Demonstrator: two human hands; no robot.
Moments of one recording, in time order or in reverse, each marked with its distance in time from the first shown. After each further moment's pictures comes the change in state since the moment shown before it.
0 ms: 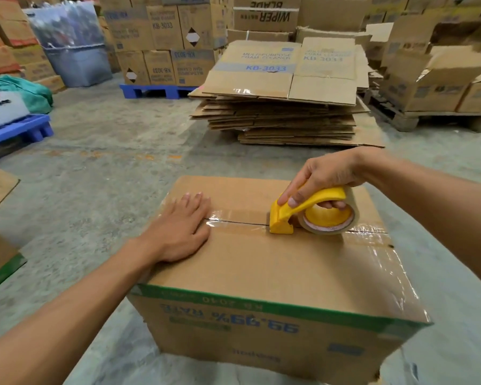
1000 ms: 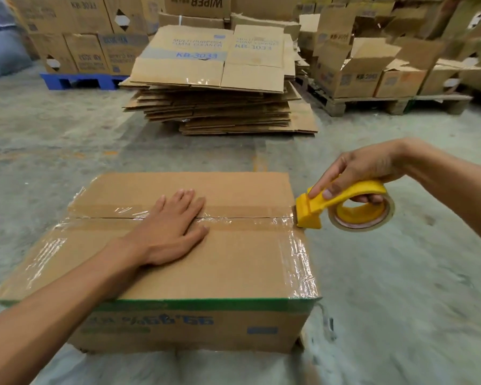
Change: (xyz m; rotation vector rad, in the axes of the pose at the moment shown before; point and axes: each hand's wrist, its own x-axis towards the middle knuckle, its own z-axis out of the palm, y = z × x) left_hand 0.021 0.134 0.001 -0.011 0.000 0.187; right_hand -0.156 0.143 -0.018 0.206 0.069 0.245
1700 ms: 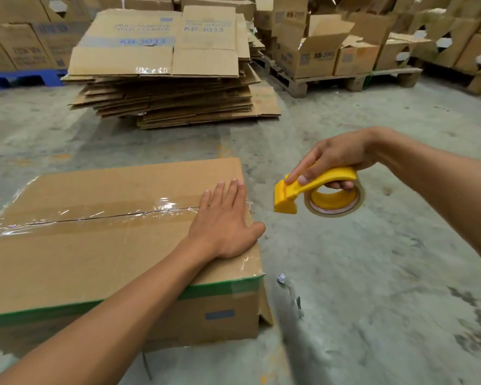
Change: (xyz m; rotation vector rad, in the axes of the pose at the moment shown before) left_hand 0.077 0.164 0.025 -0.078 0.008 0.030; right_hand -0.020 0.069 -0.008 0.103 0.052 -0.059
